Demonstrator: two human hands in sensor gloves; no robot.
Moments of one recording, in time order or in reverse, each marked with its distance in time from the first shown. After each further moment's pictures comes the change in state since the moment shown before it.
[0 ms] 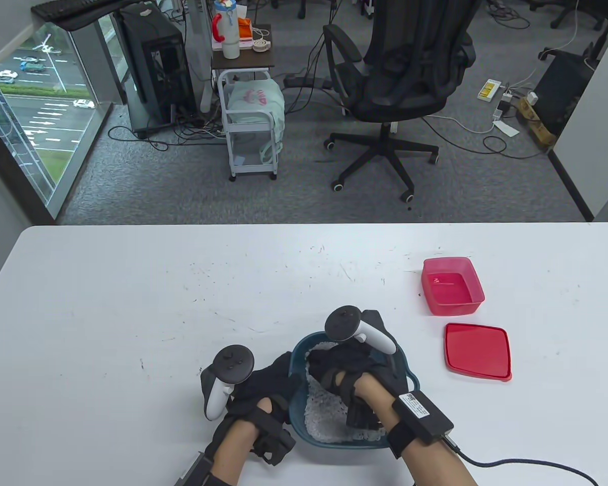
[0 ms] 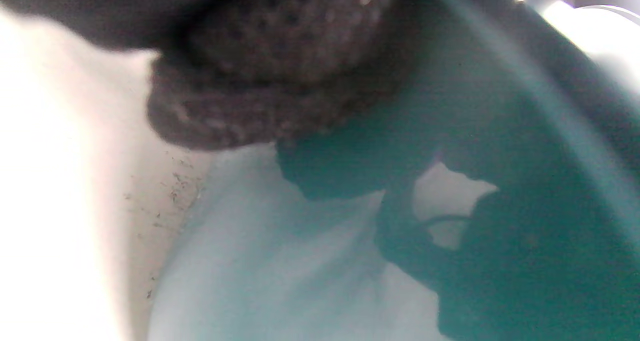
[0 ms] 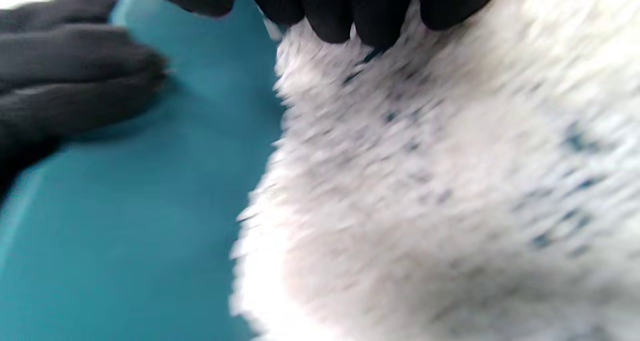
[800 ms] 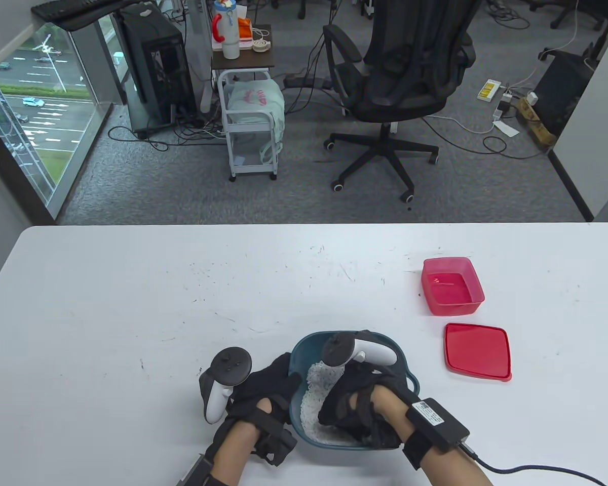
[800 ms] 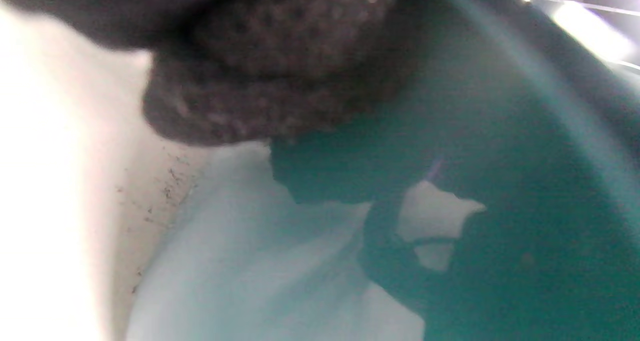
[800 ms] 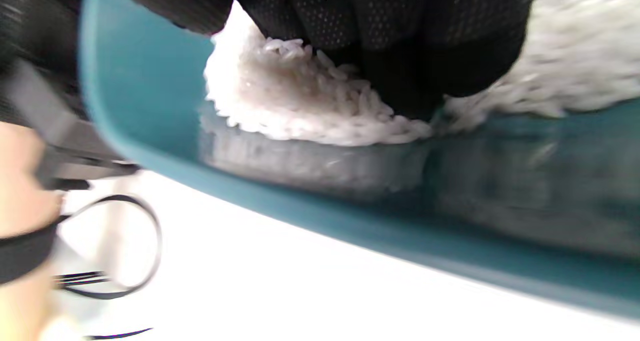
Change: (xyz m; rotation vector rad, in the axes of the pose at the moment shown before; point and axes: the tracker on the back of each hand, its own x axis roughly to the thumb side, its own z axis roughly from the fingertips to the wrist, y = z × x) left_hand -0.002 0.000 0.004 0.020 0.020 0.049; right_hand -0.005 0.040 0.008 0.491 -0.197 -0.104
